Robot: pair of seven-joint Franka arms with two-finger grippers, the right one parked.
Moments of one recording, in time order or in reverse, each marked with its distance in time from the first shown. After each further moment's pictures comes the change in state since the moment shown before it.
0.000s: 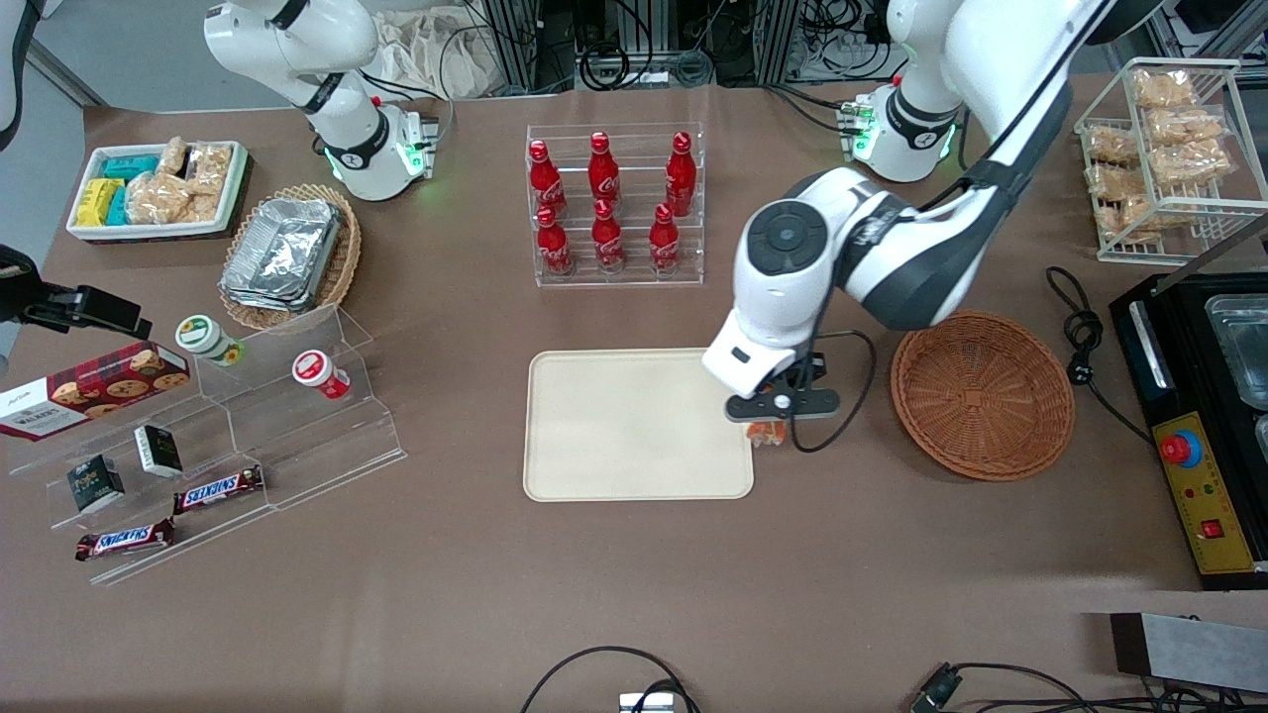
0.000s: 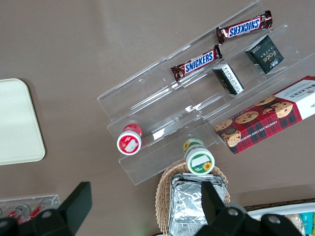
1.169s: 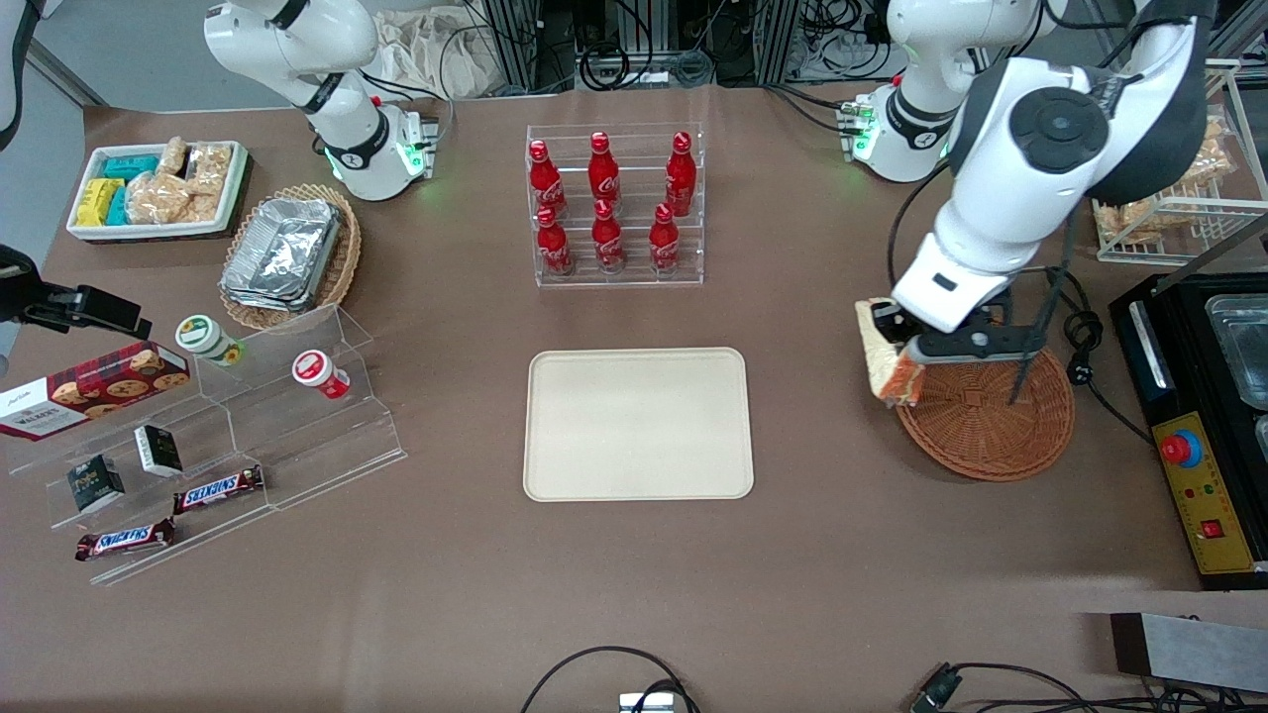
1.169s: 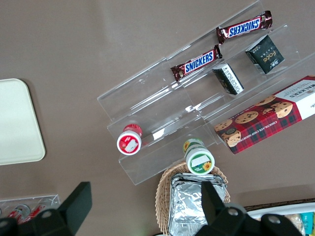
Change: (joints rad) arm 0.052 -0.478 0.314 -0.293 -0.417 0.041 0.480
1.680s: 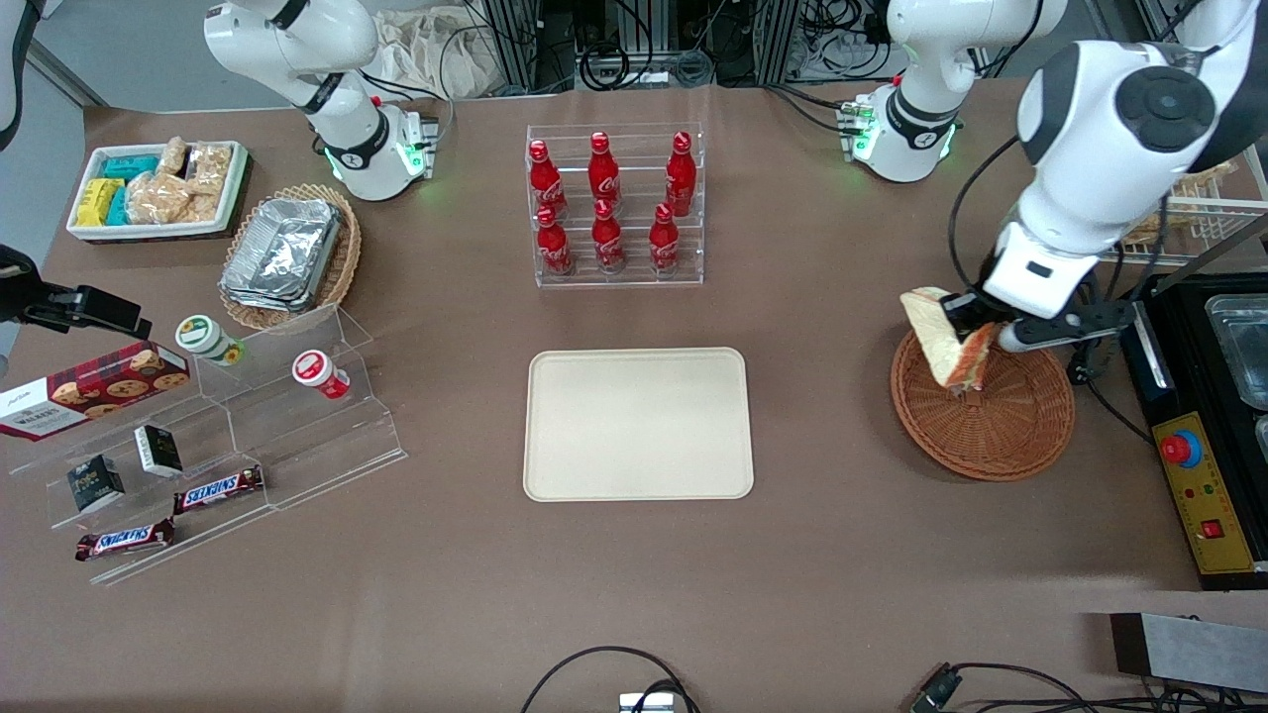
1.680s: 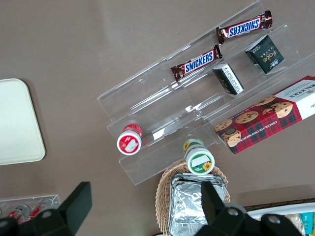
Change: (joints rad) arm 0.001 -0.155 0.157 -0.190 -0.073 0.073 0.005
